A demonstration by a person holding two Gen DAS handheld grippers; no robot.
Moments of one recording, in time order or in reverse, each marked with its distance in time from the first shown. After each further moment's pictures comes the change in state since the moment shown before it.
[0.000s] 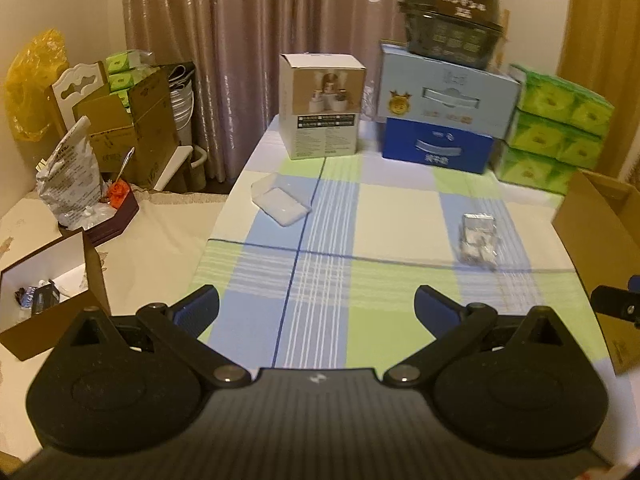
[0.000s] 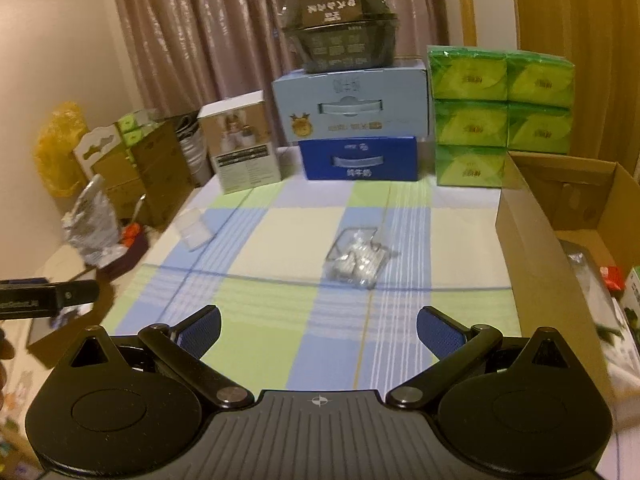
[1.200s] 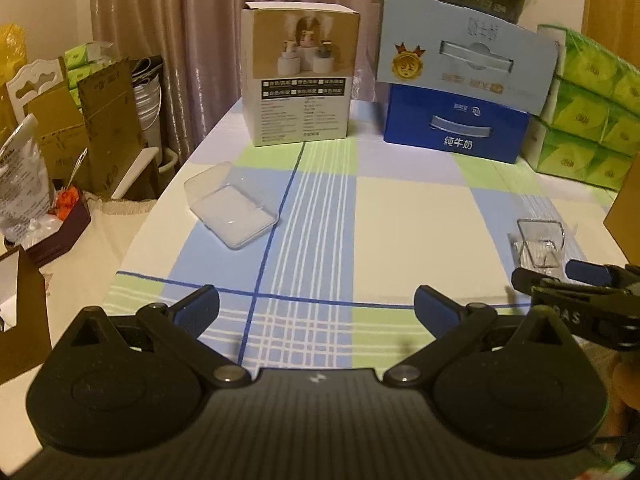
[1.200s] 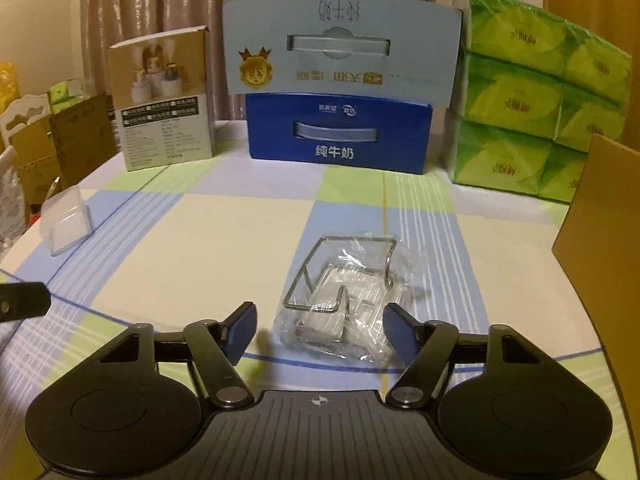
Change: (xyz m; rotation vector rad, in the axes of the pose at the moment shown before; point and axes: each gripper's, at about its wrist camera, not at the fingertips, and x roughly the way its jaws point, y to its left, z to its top) left arm 0.177 -0.015 0.007 0.050 -0.010 -0.050; right arm 0.218 -0.005 -0.003 -0.075 -0.029 -0.200
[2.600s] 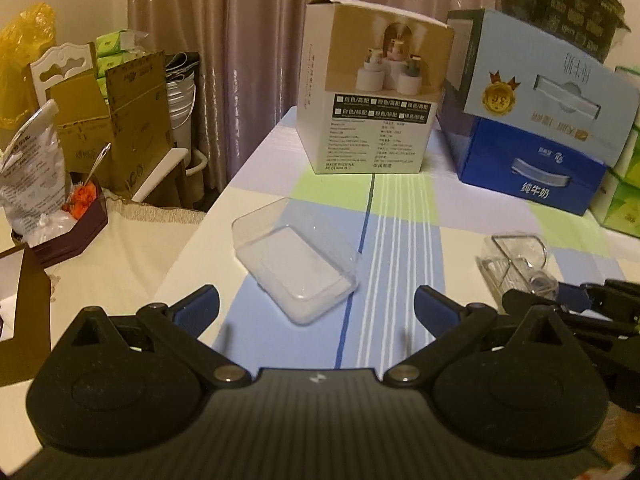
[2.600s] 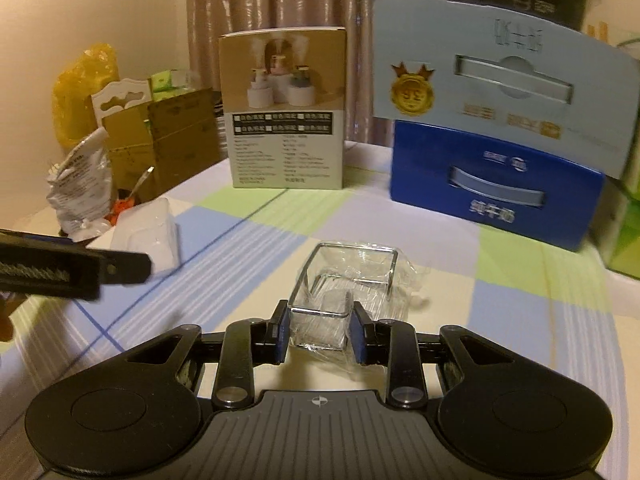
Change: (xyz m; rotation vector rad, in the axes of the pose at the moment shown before) left arm 0.067 0.056 0.037 -0.101 -0.031 0.066; right arm 0.061 0.060 0.041 -0.179 -0.047 0.317
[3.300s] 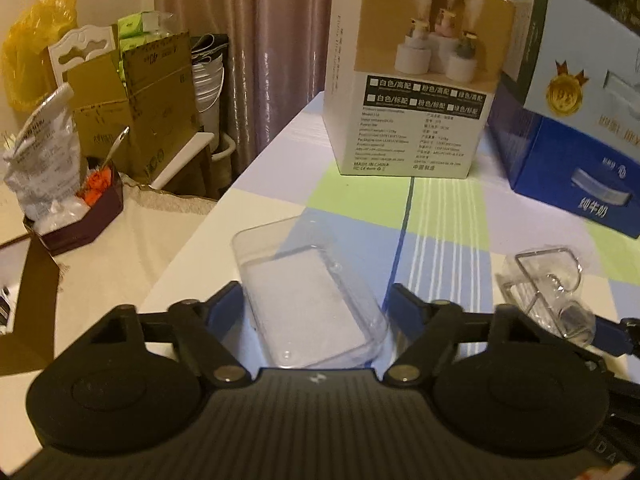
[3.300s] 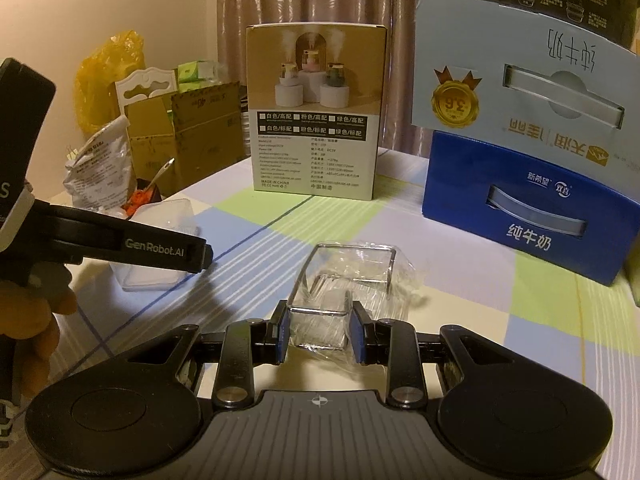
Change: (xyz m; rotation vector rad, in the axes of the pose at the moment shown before) left arm 0.055 -0.006 0.022 -0.042 0.047 0.109; right arm 0.023 0.003 0.010 -0.071 0.003 0.053
